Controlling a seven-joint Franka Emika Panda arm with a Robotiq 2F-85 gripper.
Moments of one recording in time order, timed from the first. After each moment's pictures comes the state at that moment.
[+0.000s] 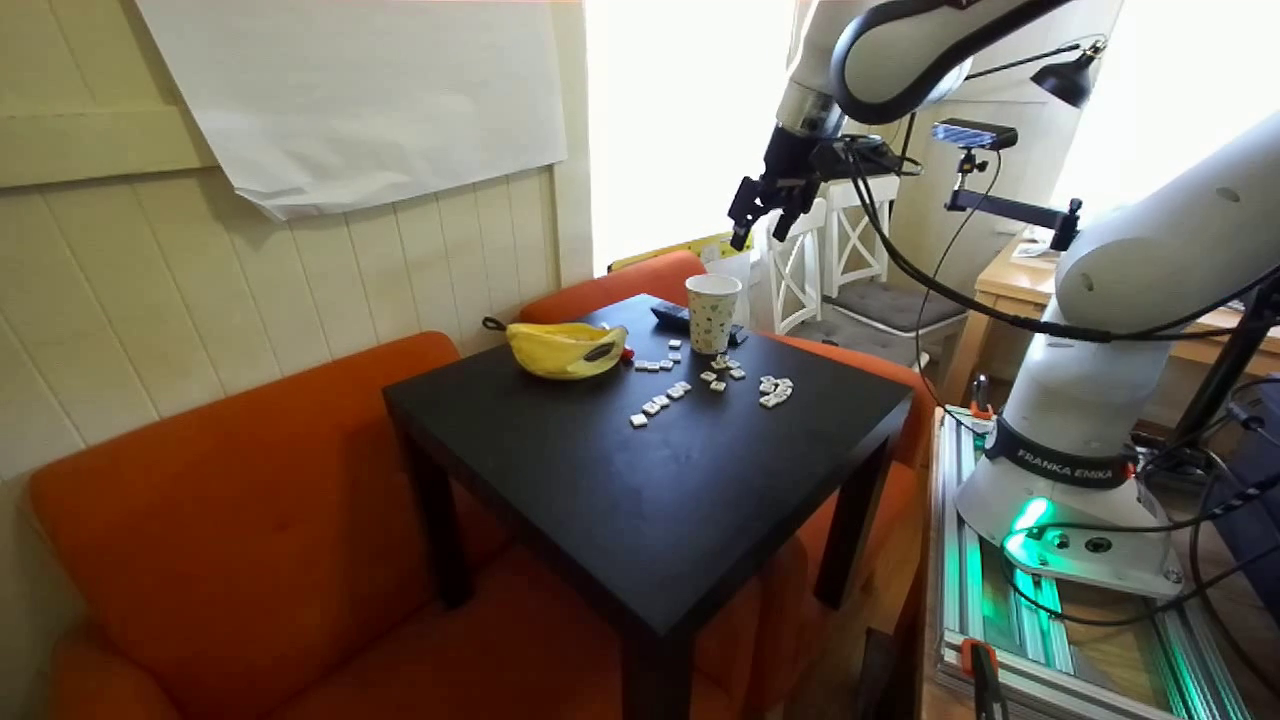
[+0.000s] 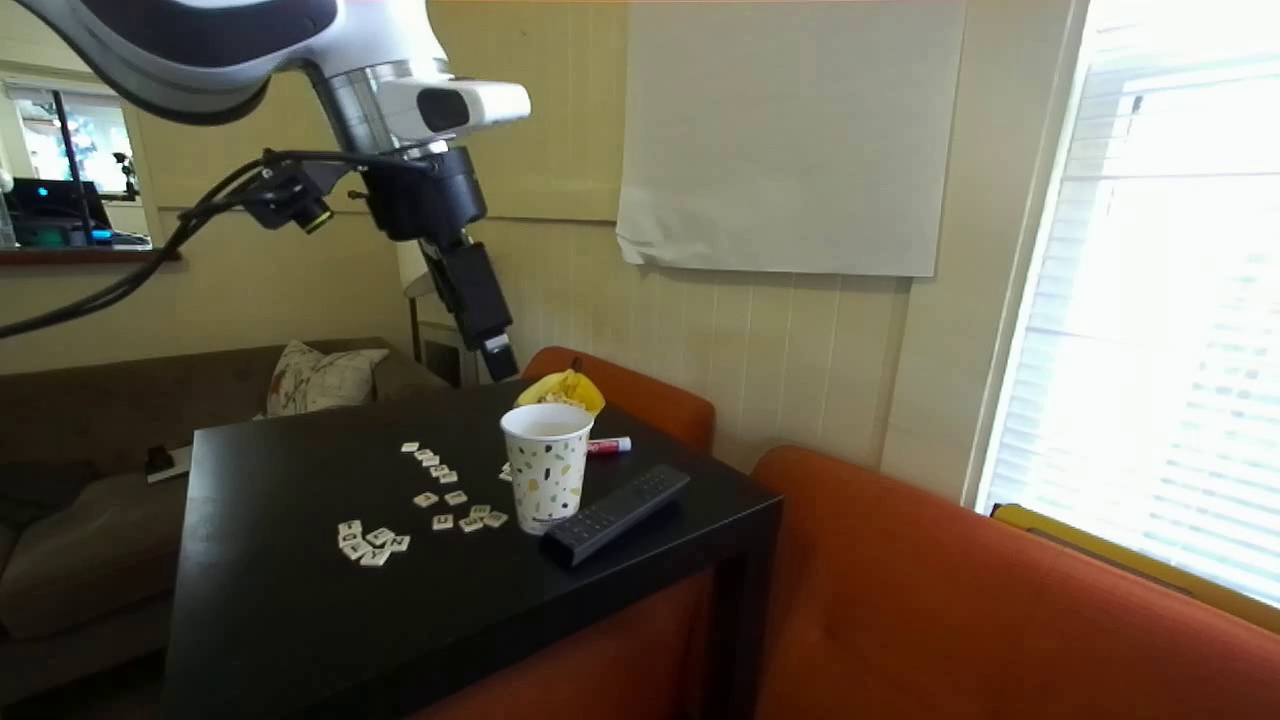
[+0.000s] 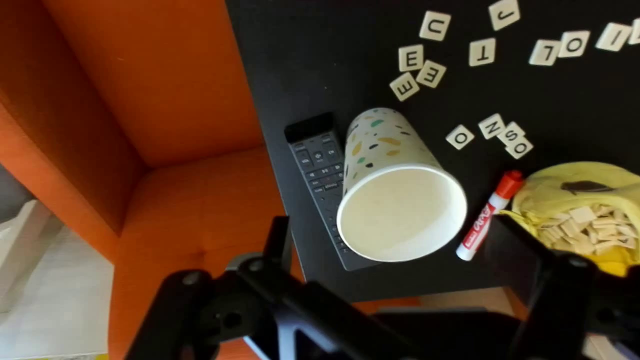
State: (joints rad) arm -0.27 -0.67 0.06 -2.77 -0.05 2.42 0.26
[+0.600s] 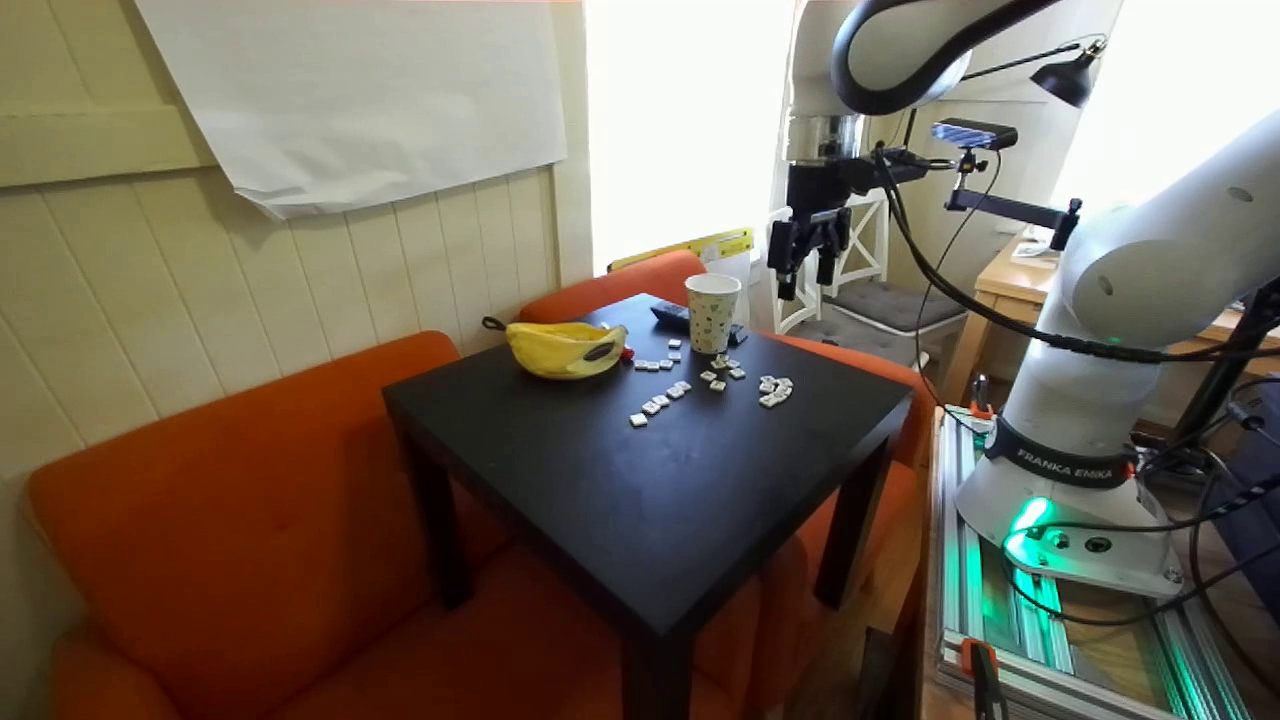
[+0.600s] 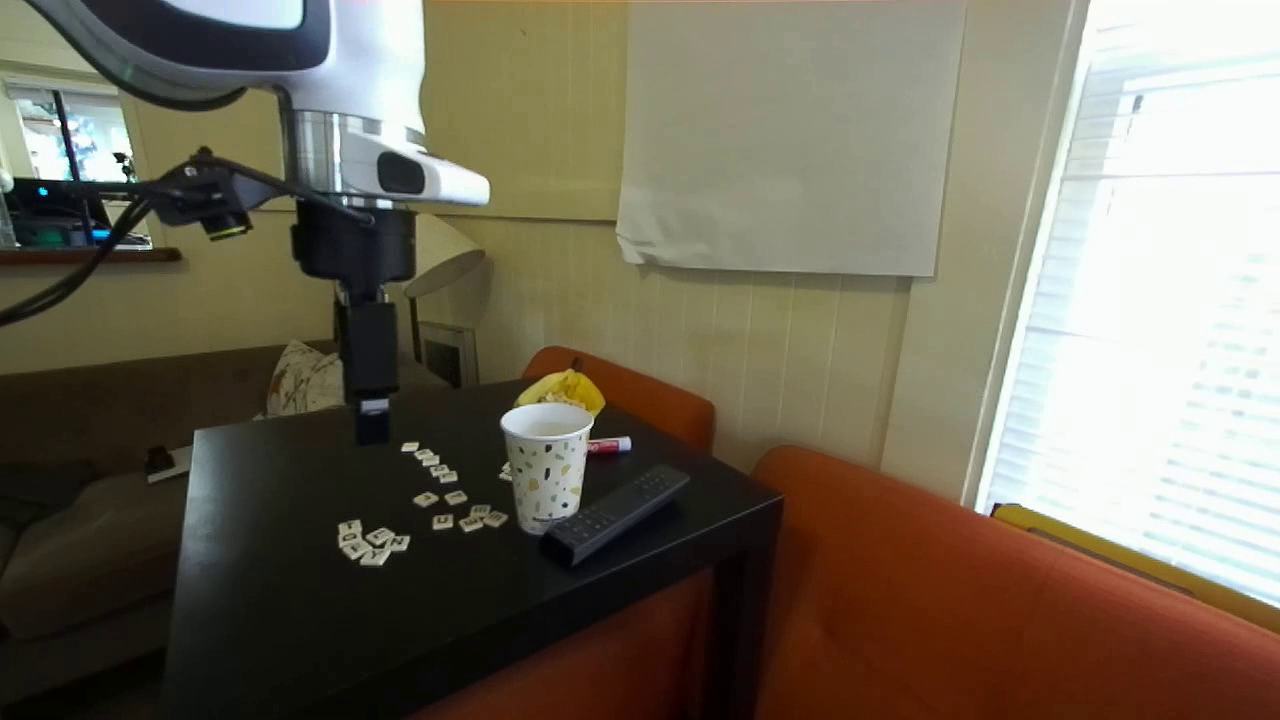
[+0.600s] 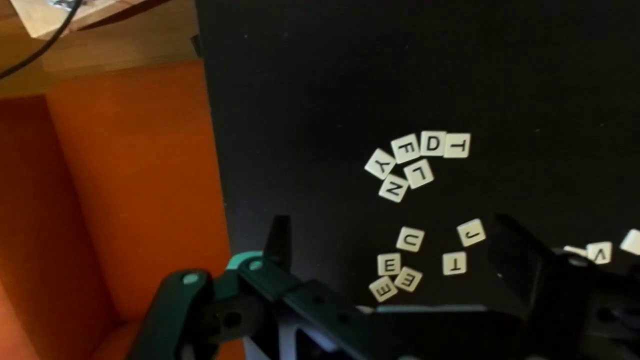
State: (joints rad) arm -0.17 -0.67 0.00 -2.77 0.01 2.04 0.21
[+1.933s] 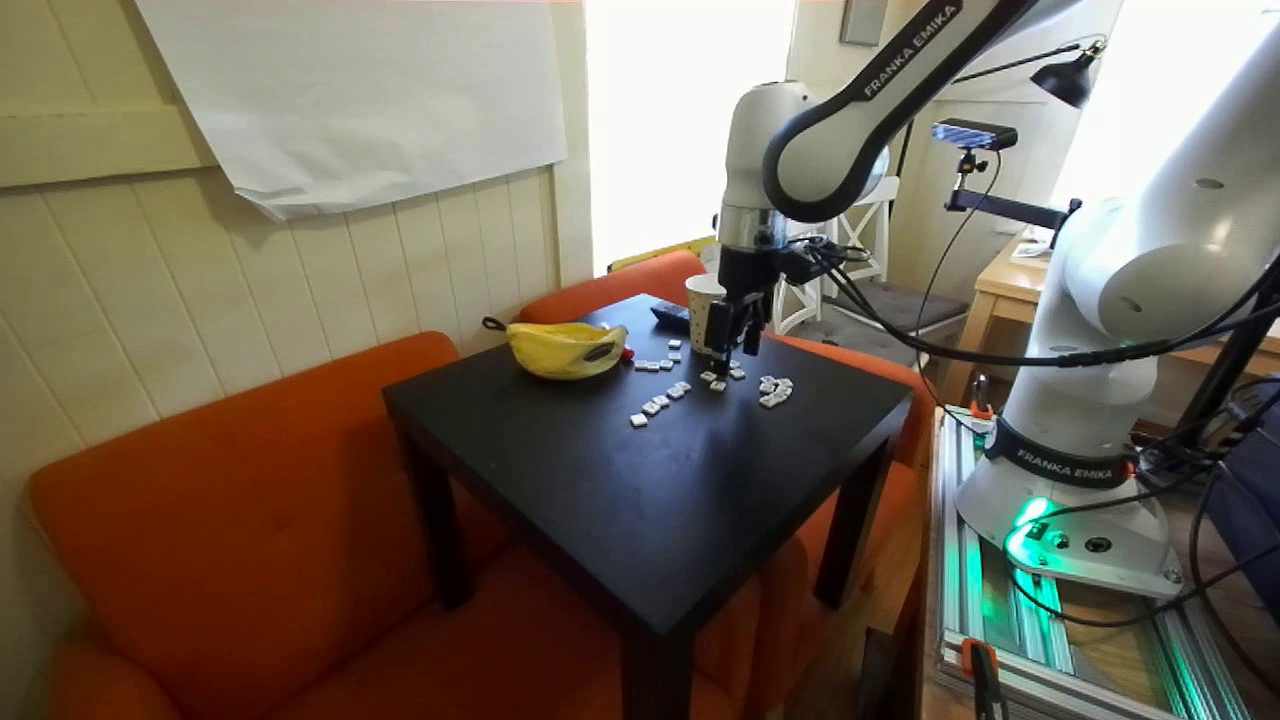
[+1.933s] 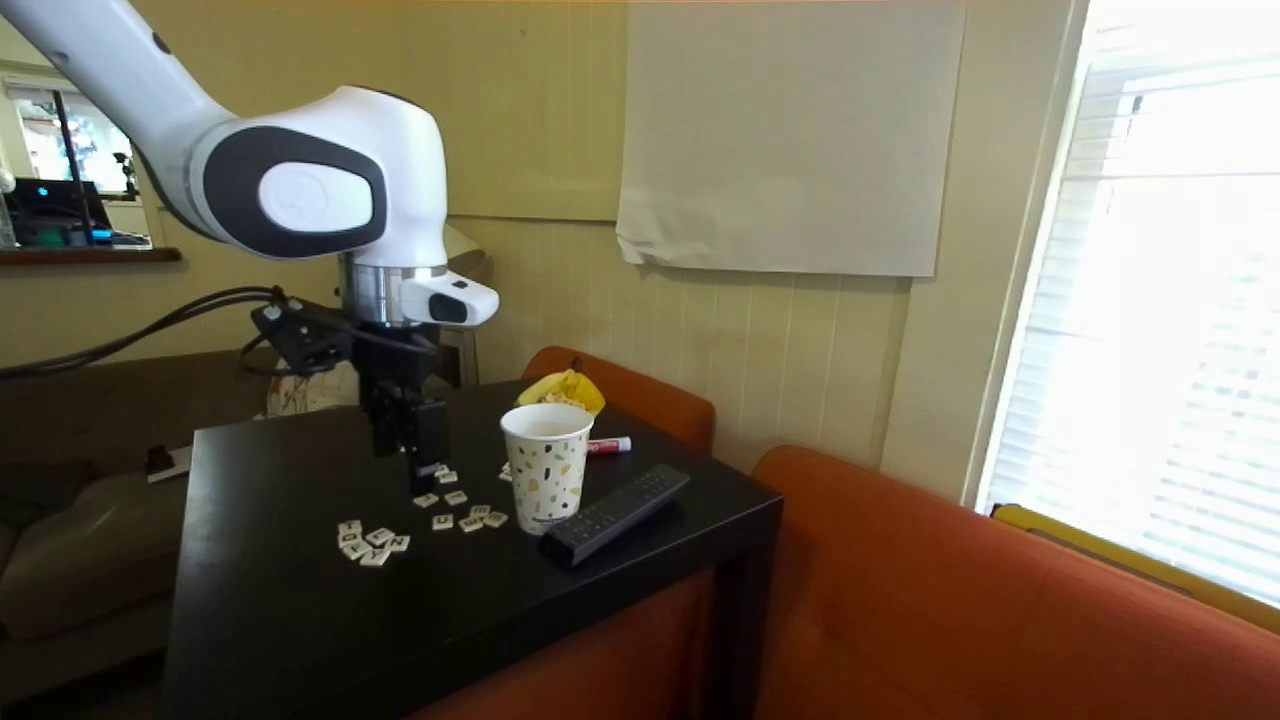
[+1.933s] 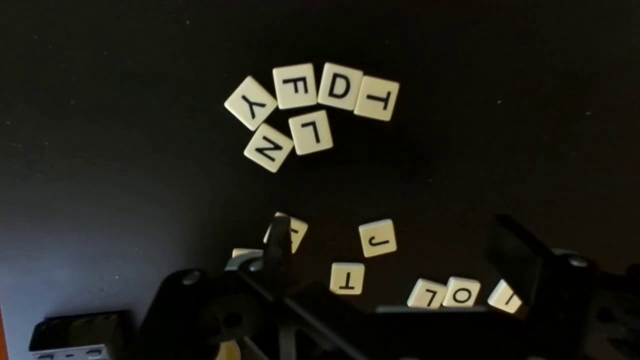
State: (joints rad) arm 0.00 -0.30 0.04 -2.77 0.13 2.48 0.10
